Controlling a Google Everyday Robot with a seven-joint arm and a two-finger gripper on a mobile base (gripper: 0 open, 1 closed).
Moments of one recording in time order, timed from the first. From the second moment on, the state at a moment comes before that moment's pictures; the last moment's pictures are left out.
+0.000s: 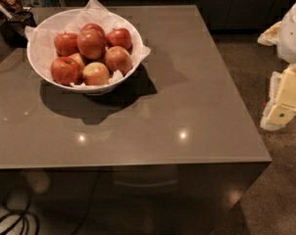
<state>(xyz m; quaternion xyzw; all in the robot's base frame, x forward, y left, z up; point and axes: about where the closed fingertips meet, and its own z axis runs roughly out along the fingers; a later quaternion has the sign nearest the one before) 0.438 -0.217 0.976 -0.60 0.78 -0.03 0.16</state>
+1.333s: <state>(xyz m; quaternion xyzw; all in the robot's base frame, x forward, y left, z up) 0.471 -0.161 0.992 -0.66 0.74 -0.05 0.15</state>
